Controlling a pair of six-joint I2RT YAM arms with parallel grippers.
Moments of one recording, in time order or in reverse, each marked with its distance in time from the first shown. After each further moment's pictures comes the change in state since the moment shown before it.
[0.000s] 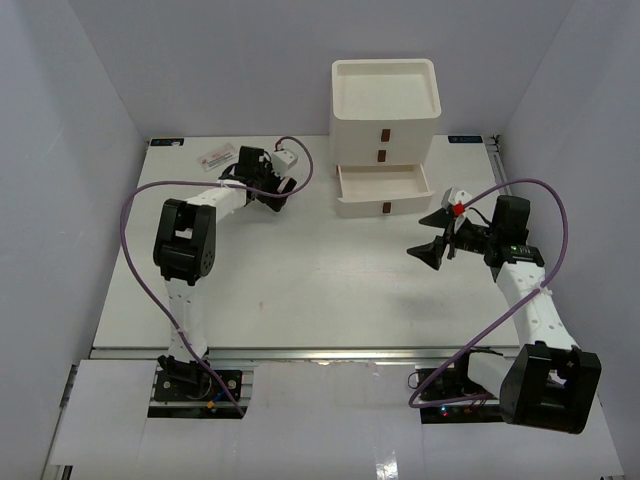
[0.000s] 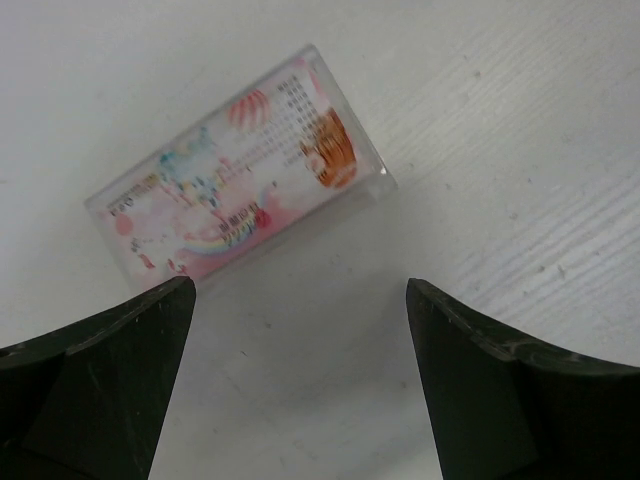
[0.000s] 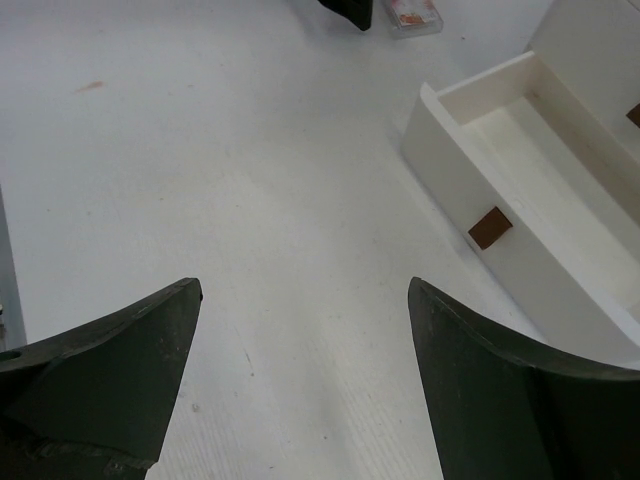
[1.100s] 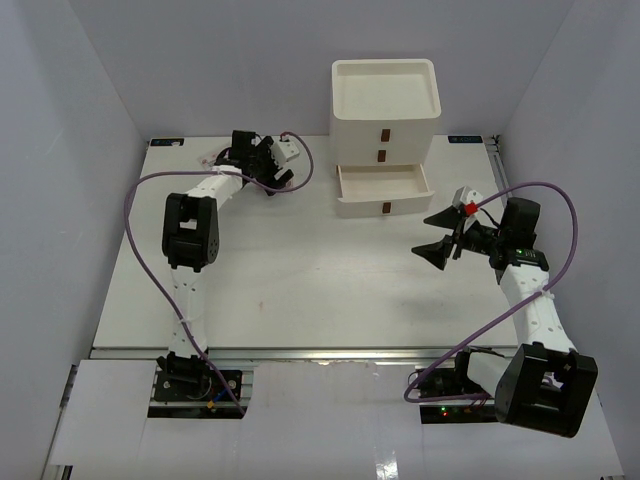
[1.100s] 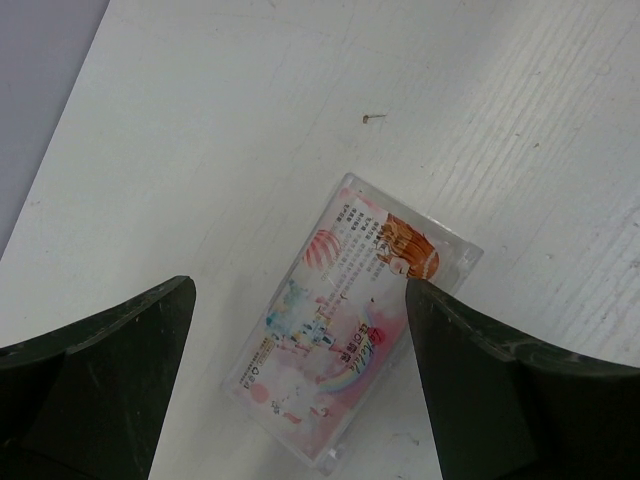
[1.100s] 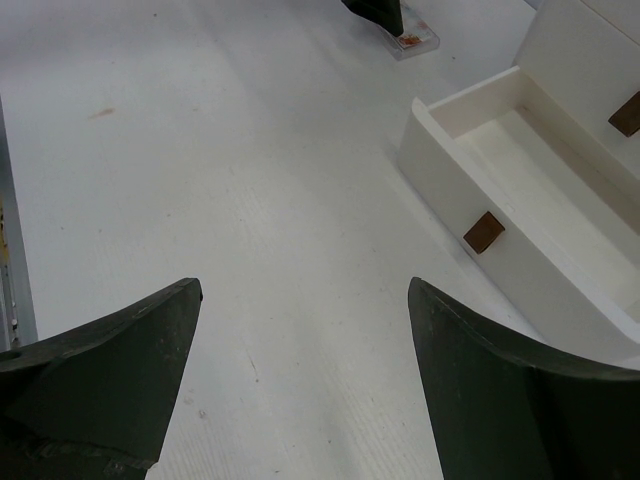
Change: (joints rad) left arm 0.069 0.192 0.307 -0.070 0.251 0.351; right arm -0.072 -0.012 -0.021 0.056 -0.081 0.063
